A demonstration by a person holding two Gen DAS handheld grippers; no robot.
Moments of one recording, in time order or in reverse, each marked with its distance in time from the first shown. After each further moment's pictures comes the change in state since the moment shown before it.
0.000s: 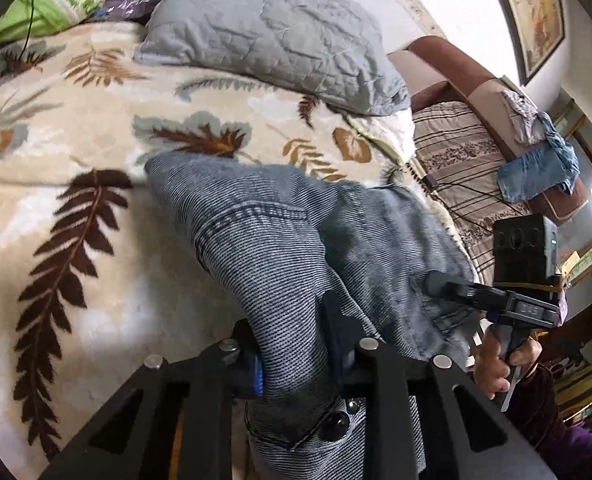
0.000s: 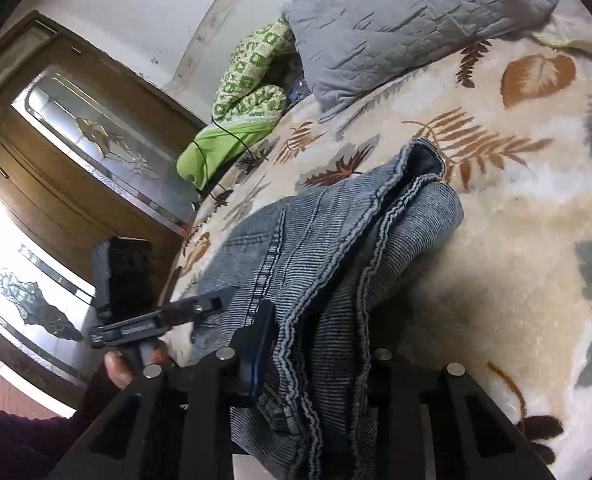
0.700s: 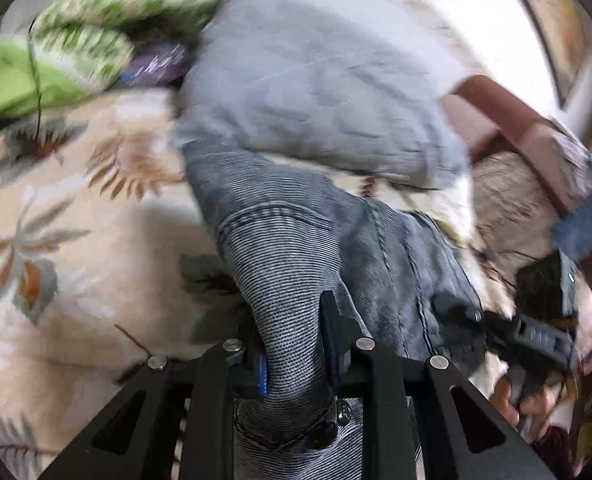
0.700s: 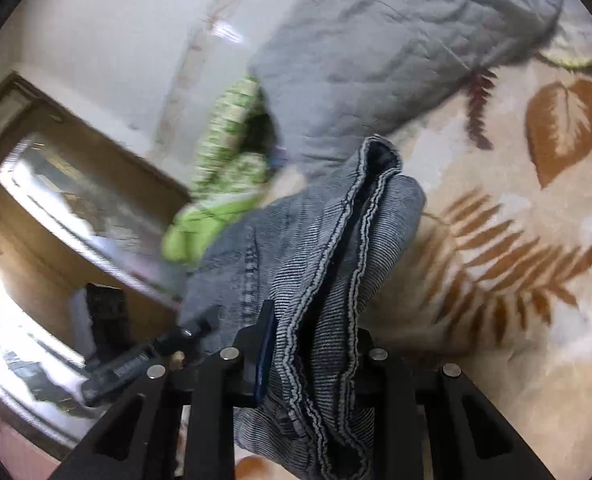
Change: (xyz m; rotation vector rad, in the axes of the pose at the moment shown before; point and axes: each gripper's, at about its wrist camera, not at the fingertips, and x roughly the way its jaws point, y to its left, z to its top) left arm 0.030 0.044 0.110 -0.046 -0.132 0.219; right arm 0.048 -0.036 0.100 0.143 -0.156 -0.013
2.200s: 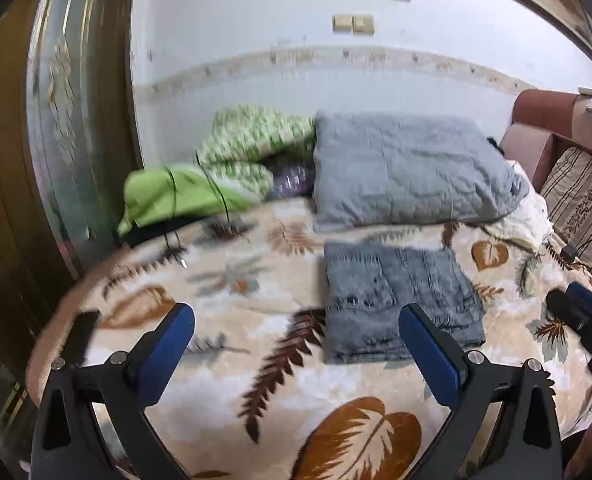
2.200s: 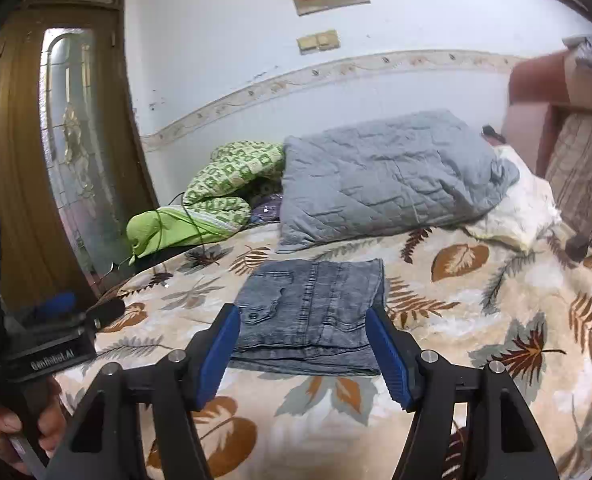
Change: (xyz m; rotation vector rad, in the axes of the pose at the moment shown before) left arm -0.207 -0.085 -0.131 0.177 -0.453 0.559; right arm -0.149 0.164 -0.147 -0.496 -0.383 -0.385
